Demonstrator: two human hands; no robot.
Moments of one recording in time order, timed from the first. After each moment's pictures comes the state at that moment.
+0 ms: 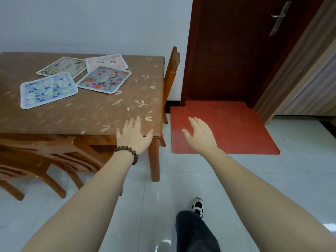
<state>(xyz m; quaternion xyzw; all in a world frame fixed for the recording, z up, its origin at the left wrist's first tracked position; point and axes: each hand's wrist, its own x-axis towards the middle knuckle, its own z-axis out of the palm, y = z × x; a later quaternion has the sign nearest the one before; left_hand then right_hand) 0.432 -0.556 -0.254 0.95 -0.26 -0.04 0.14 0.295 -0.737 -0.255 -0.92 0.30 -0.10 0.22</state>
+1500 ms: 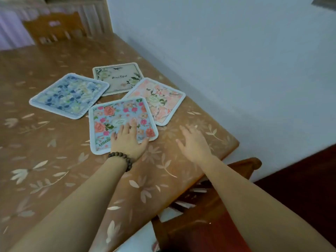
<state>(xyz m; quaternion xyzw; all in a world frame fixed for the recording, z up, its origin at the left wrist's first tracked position) 0.948 -0.883 -0.287 0.98 0.17 0.00 0.12 1.008 -1.104 -0.274 -0.97 -0.20 0.04 0.16</state>
